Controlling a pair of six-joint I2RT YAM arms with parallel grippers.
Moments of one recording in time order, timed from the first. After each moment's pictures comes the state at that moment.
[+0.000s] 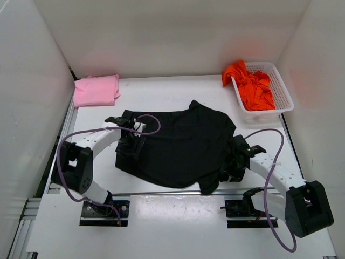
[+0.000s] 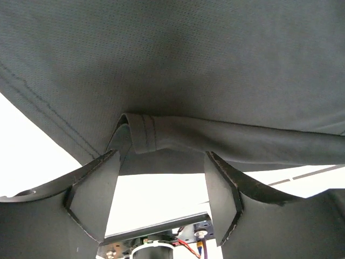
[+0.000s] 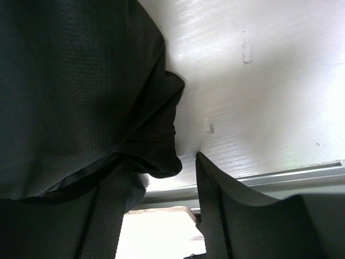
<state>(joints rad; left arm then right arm) -0.35 1.53 0.96 -0.85 0.09 0.00 0.39 1.09 0.51 -0.79 -0.02 0.79</state>
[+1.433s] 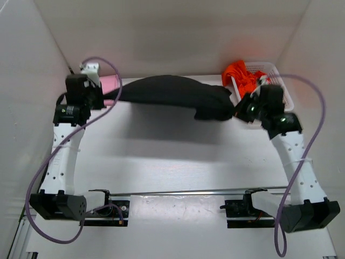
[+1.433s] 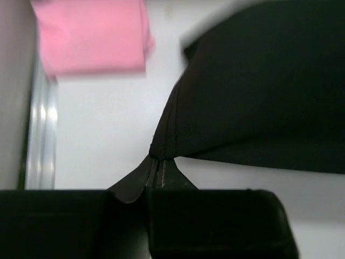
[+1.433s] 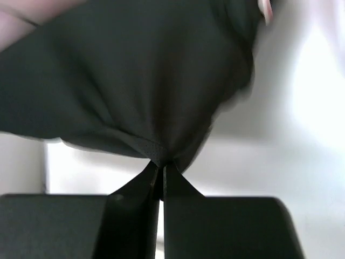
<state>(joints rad) -0.03 1.27 1.52 -0.74 -0.02 0.00 0.18 1.17 1.42 -0.80 -0.23 0.52</state>
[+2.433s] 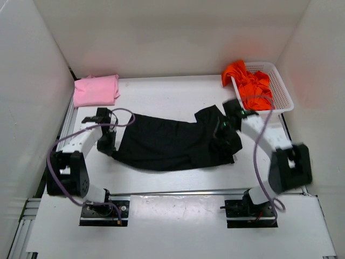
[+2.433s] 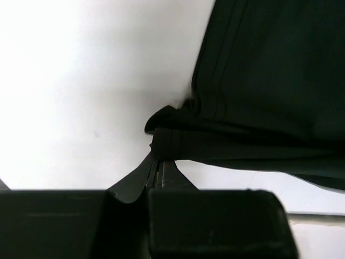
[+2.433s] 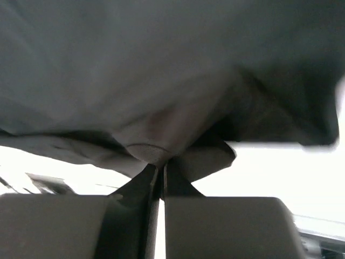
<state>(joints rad) -0.04 1.40 0.87 -0.88 -0.08 0.00 0.33 1.36 0.90 -0.77 -0.24 0.69</state>
